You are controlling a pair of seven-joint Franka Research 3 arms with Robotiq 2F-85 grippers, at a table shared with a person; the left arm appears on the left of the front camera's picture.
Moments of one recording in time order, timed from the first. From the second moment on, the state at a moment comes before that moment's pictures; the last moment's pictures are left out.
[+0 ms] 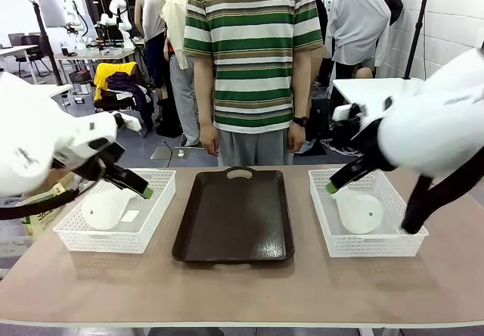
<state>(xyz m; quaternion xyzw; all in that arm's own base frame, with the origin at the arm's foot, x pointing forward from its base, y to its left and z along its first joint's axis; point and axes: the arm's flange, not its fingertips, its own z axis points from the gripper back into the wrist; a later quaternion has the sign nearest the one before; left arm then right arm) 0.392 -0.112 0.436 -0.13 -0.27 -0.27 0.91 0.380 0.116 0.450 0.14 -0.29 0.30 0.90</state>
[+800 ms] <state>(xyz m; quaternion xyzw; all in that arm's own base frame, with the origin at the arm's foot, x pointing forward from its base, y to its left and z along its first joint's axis) 0.389 0.020 0.449 -0.36 -0.25 -0.21 0.87 0.346 -0.037 0.479 0.34 -0.29 0.25 0.86</state>
